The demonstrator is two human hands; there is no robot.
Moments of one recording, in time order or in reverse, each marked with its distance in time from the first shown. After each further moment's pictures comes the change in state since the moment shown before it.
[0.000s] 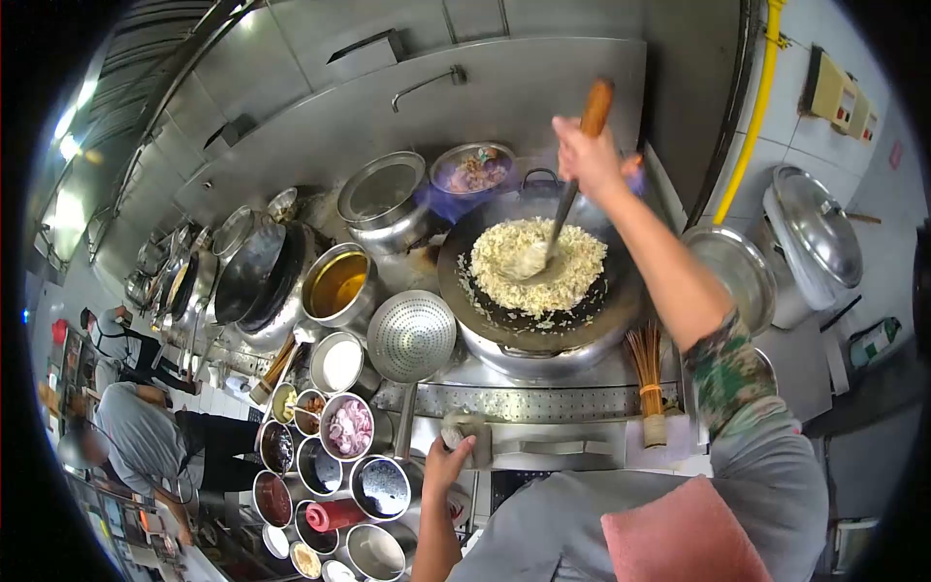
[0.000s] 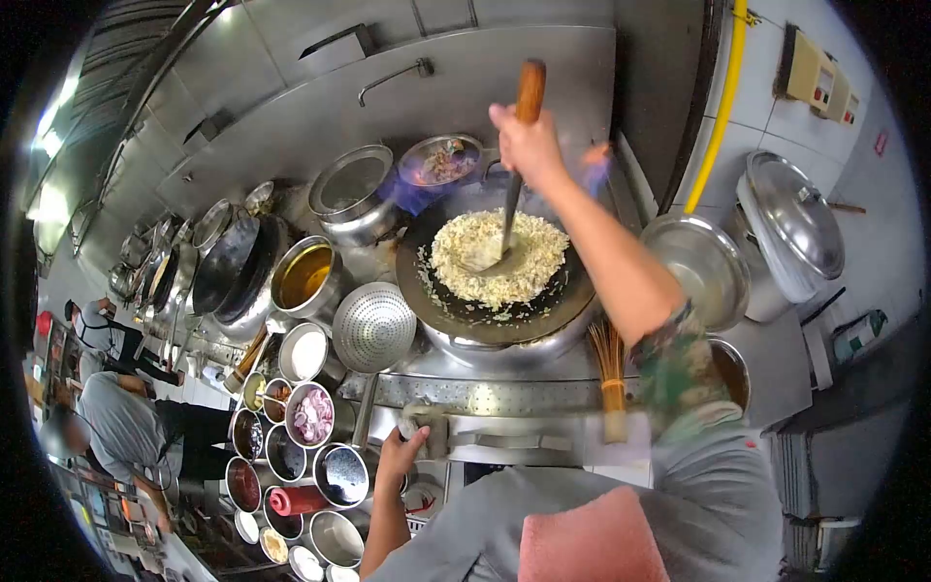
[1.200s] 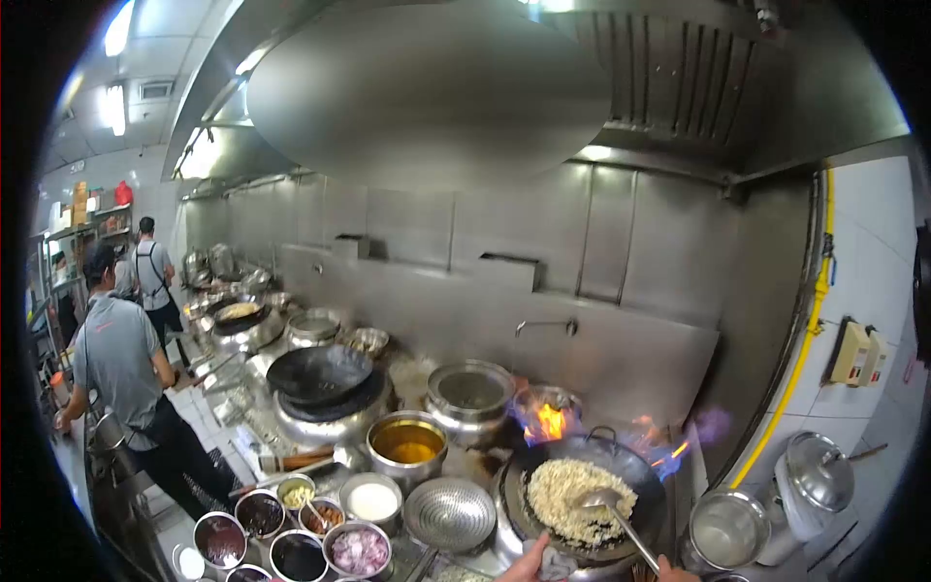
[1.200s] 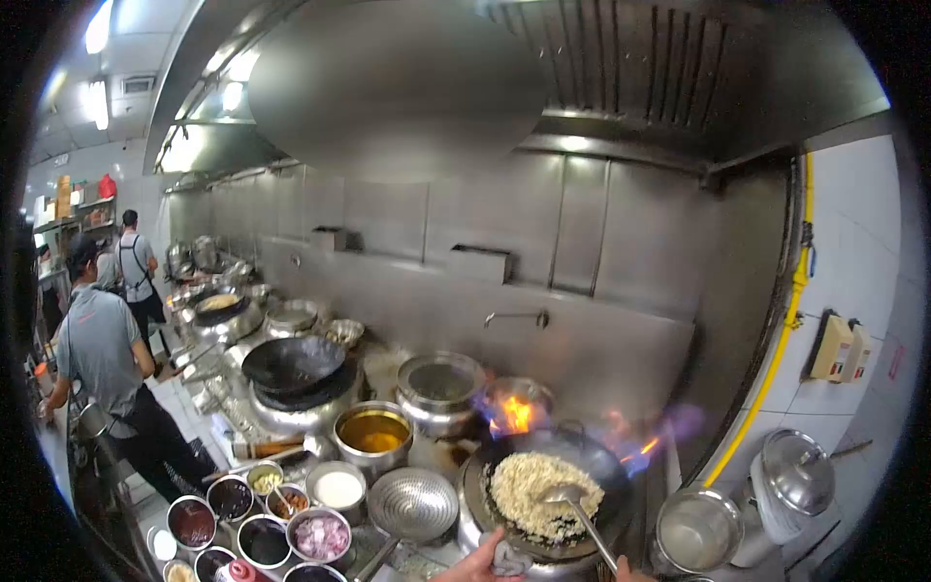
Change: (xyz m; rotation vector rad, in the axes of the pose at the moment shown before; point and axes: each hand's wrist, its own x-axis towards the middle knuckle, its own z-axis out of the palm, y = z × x) left_hand 0.033 0.187 0.050 -1.139 -0.640 -0.336; right_hand -0.290 -0.044 -0.112 -1.499 -0.444 0.464
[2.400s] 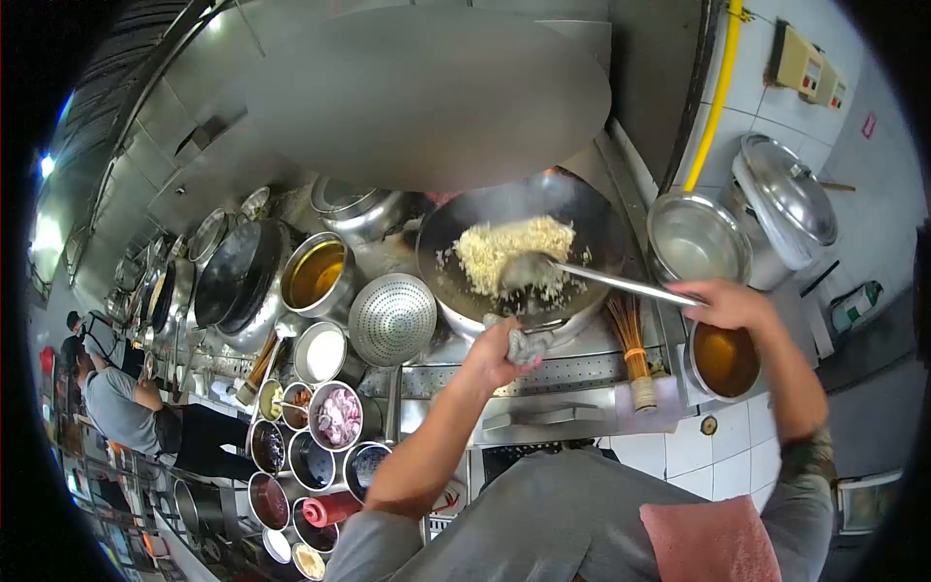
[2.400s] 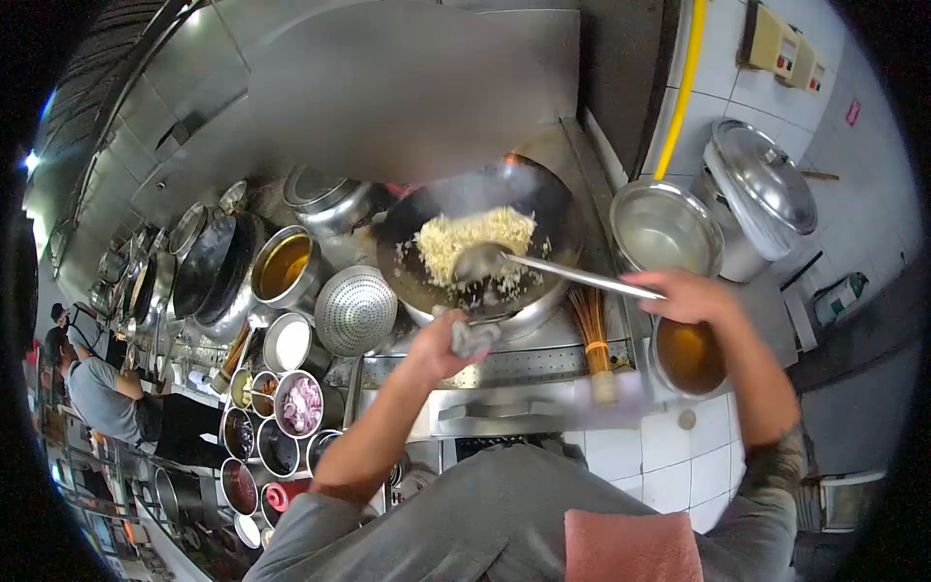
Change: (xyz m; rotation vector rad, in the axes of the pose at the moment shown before) left_hand 0.048 -0.013 0.012 0.178 0.159 -0.186; right_hand -0.002 0.093 -0.079 0.062 -0.052 -0.304
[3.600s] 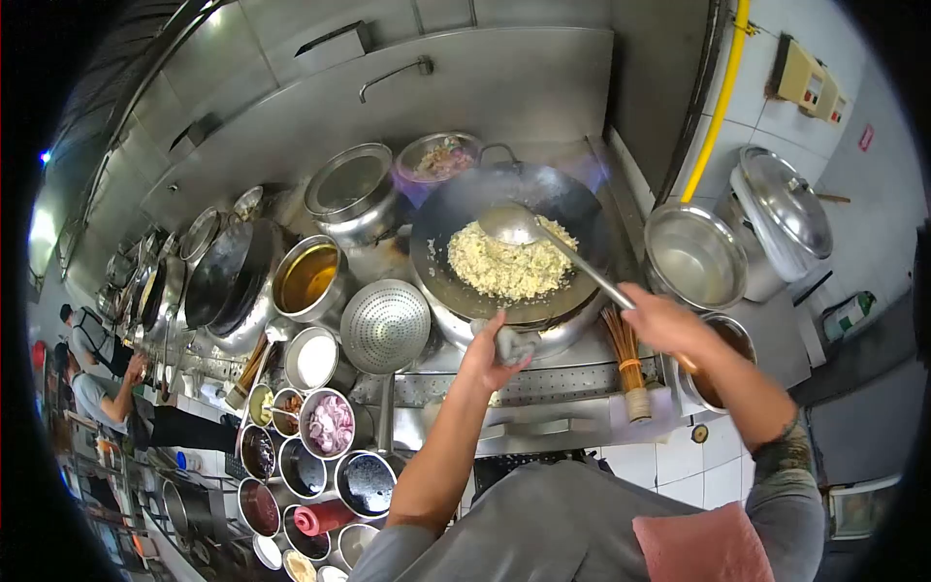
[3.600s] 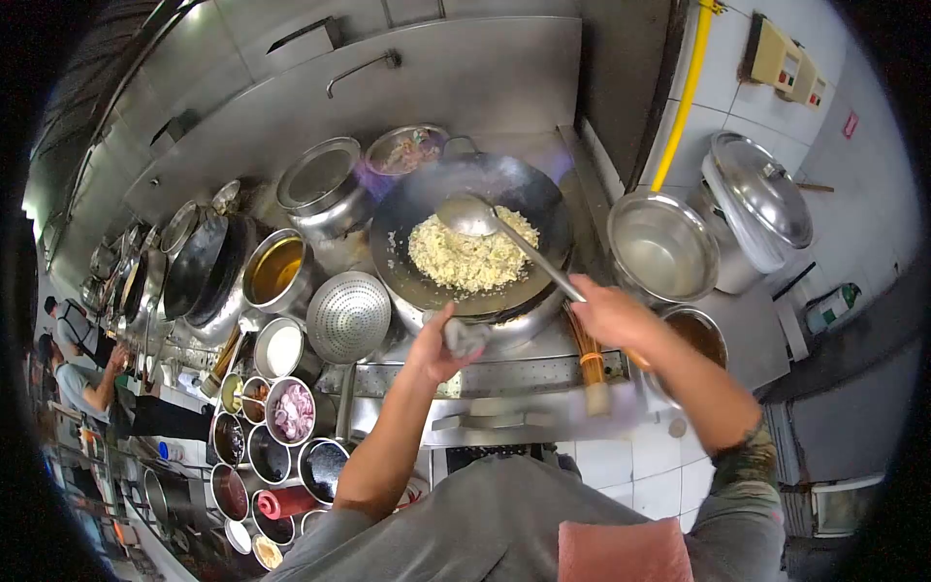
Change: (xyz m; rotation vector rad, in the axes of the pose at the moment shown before) left_hand 0.033 0.003 -0.025 -0.116 -0.096 0.080; right_hand 0.067 -0.057 0.061 -0.117 0.071 0.209
